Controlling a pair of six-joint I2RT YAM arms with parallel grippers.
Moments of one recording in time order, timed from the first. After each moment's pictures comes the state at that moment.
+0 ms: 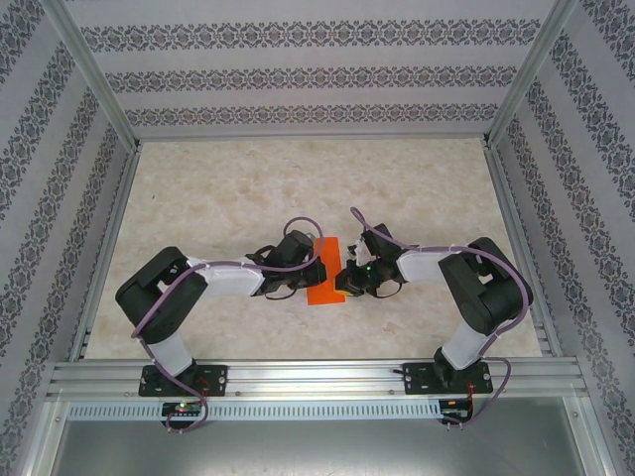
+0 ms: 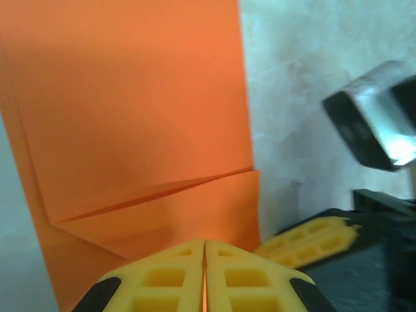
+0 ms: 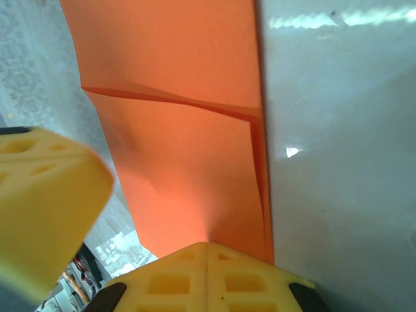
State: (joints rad) left arm -0.81 1.74 0.81 0.07 0.18 -0.93; right arm 0.51 1.69 0.67 -0.10 -0.69 0.71
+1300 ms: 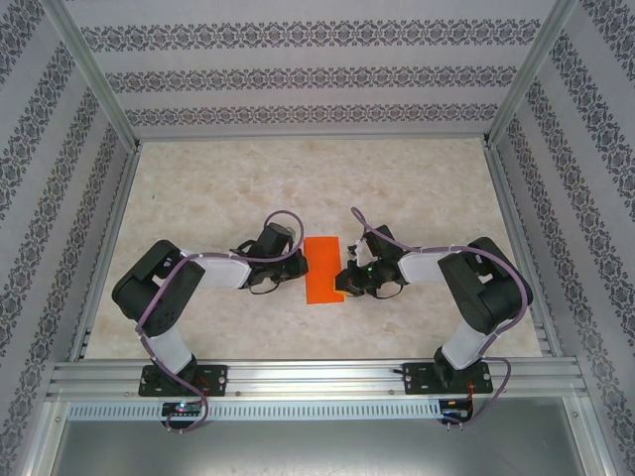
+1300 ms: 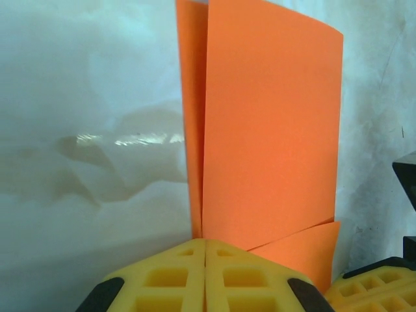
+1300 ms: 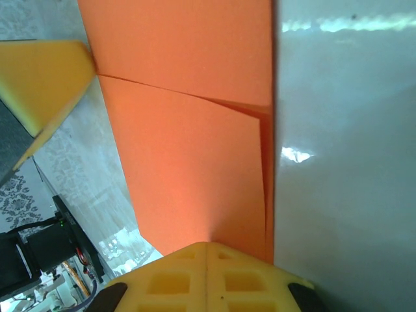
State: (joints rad) left arm -0.63 1.73 0.75 0.12 0.25 -0.86; right arm 0.49 1.70 0.64 -0.06 -0.73 0.68
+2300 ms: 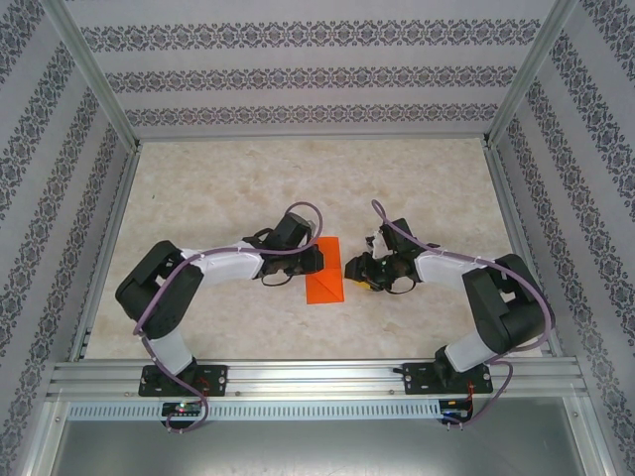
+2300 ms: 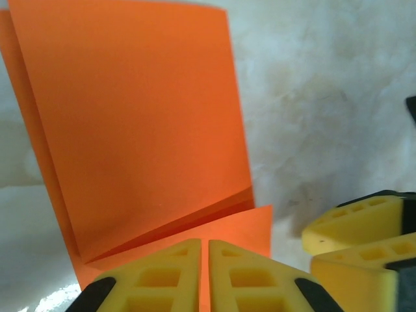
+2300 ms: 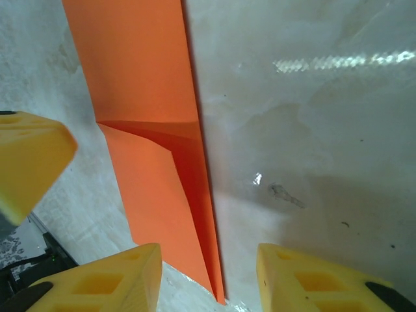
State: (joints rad) left arm -0.73 1.75 0.95 -0.11 0.25 -0.78; right arm 0.40 1.55 0.64 -0.20 -0.63 0.65
